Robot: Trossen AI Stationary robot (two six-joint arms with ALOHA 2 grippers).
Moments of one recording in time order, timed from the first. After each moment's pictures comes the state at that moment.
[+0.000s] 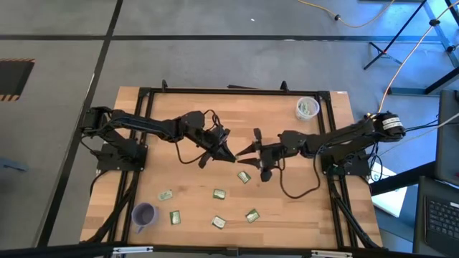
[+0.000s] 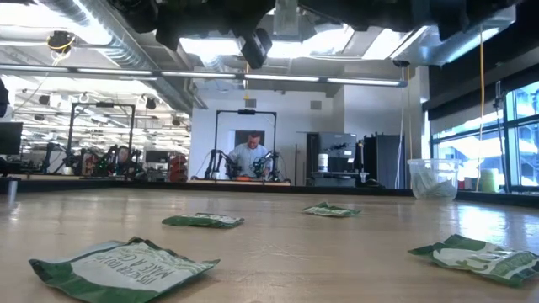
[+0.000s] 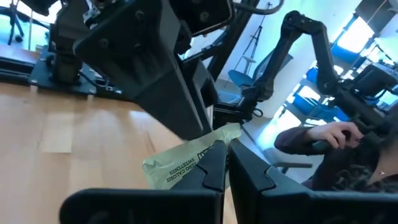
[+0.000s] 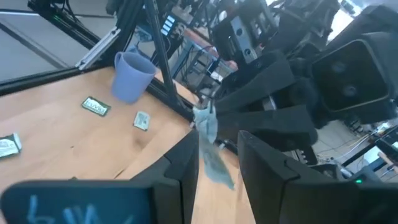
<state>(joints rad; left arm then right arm) 0.10 1.50 0.86 0.53 0.62 -0.38 0.13 1.39 0.71 0.60 -0.05 -0.58</state>
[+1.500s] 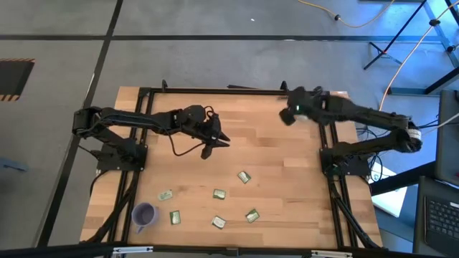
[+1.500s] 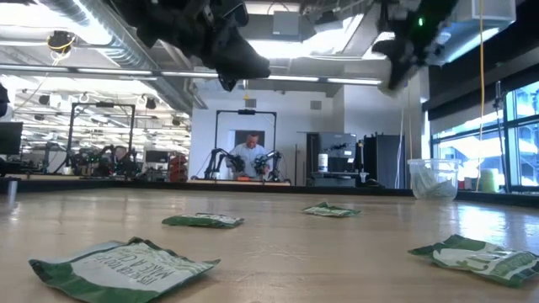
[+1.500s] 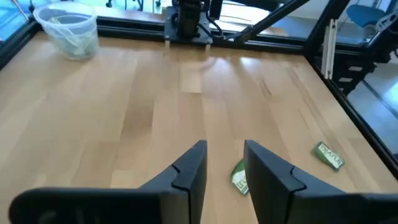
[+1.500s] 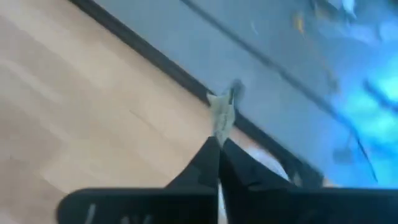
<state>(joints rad) 0.19 1.40 0.86 0.08 0.32 -0.03 -0.29 1.14 1.07 -0.92 0.67 0.36</state>
